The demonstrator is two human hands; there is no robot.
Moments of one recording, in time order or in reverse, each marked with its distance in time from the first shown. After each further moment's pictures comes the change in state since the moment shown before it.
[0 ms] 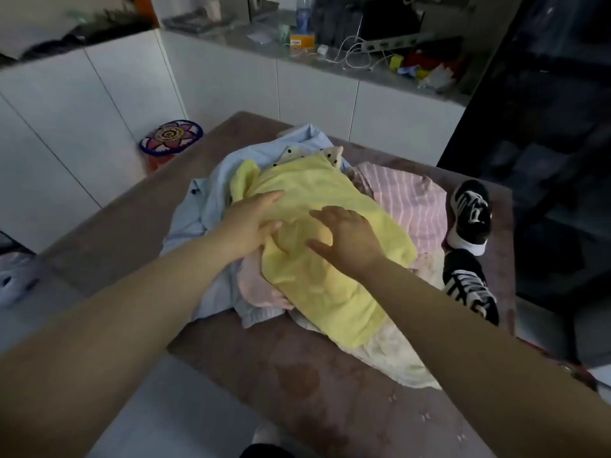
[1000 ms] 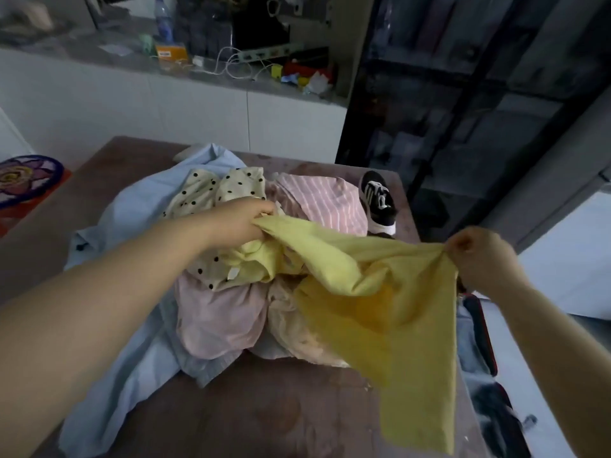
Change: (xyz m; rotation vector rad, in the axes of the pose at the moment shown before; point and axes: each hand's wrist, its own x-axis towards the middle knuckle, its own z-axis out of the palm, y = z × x) left_hand 0.083 0.056 -0.011 -0.010 -0.466 0.355; right_hand -0.141 0.069 -0.123 -0.016 0.264 1.069
